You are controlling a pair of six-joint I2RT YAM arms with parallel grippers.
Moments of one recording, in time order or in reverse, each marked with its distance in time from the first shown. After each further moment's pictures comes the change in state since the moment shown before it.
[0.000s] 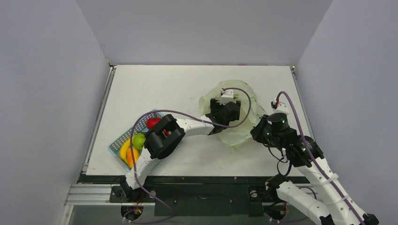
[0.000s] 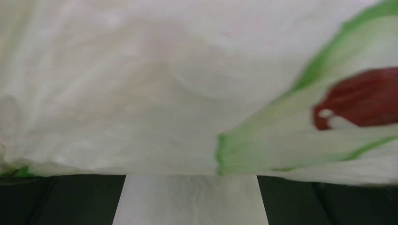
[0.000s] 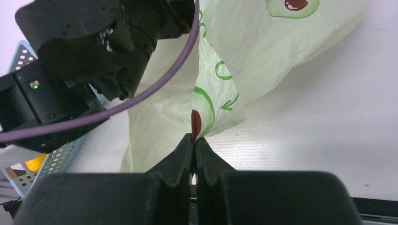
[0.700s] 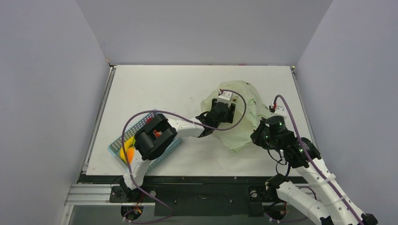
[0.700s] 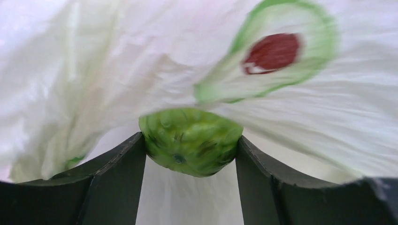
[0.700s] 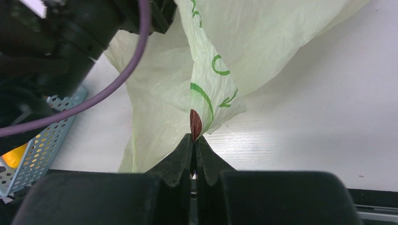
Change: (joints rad) left arm 0.048 -0.076 -0.189 0.239 0.256 0.164; right arm 0.000 -0.013 -0.060 -0.011 -0.005 -0.004
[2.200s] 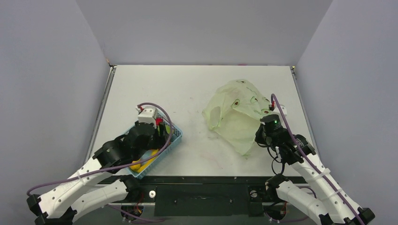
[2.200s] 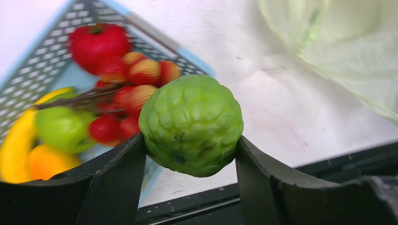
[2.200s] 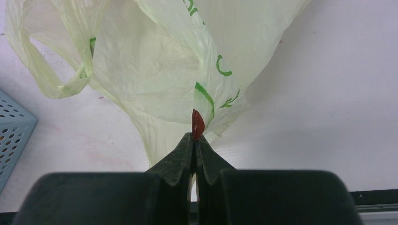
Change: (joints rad) left arm 0.053 -1.379 -0.509 -1.092 0.061 -0.198; right arm -0.008 0.040 -0.034 0.027 0.168 -0.063
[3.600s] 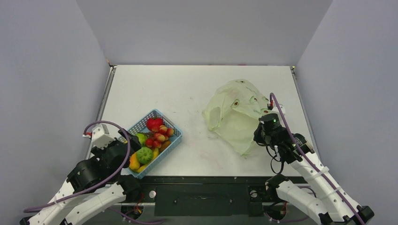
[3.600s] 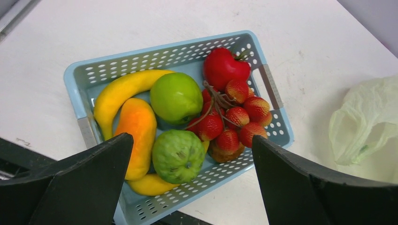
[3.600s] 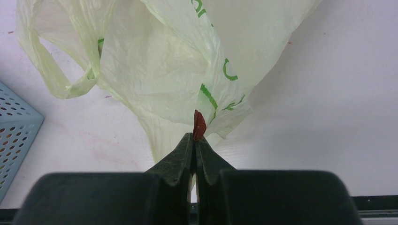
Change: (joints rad) left arm 0.001 -0.348 -0.037 -0.539 -0.577 -0.651; right arm 0.000 0.021 0.000 0.023 -0.023 0.003
